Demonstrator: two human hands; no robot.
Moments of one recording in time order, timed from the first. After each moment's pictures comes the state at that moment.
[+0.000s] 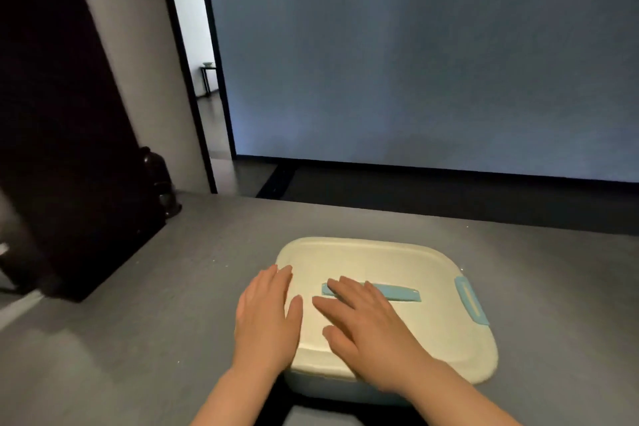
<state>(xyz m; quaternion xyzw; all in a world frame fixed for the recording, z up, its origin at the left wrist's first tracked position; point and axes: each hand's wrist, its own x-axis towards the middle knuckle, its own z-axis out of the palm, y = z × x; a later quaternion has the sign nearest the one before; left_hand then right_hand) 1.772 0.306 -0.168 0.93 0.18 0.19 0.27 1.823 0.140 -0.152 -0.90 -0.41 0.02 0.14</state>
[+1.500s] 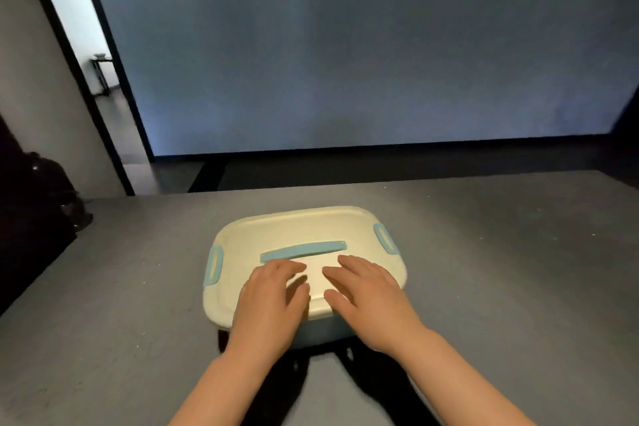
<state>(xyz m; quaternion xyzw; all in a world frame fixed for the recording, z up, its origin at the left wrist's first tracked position) 1.750 0.240 -0.149 0.93 -0.03 0.16 0.32 1.778 0.066 -0.154 -0.96 -0.21 -0.02 0.19</state>
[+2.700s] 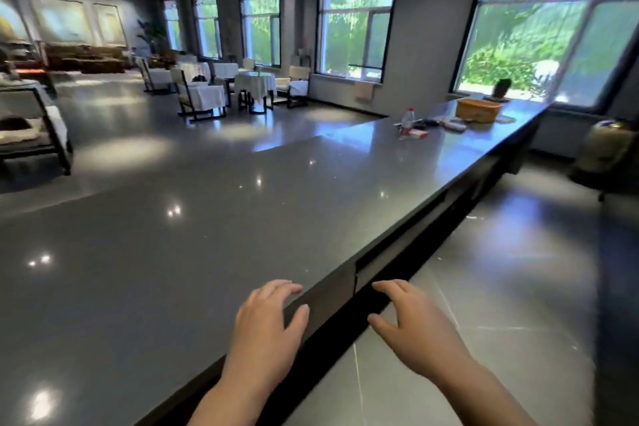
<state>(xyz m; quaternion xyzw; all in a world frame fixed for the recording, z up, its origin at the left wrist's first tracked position) 1.040 -0.155 -0.141 0.40 -0.84 -0.23 0.28 0.860 -0.039 -0.130 -0.51 0.84 -0.20 0.06</state>
